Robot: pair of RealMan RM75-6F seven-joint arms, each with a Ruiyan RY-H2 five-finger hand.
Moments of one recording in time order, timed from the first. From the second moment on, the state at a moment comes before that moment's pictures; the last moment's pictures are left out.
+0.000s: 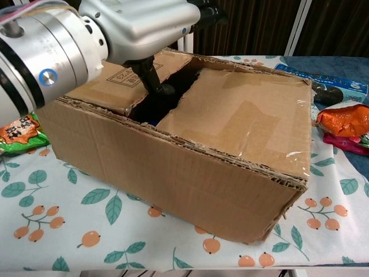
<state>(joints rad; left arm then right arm) -0.96 -1.64 -0.14 -1.95 1.04 1.36 1.25 -0.09 -1.01 0.11 -1.50 -1.50 1.68 0.27</state>
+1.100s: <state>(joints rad) -0.89 -1.34 -0.23 -1.96 1.13 1.49 1.32 -0.10 -1.00 0.11 -1.54 -1.52 1.71 0.23</state>
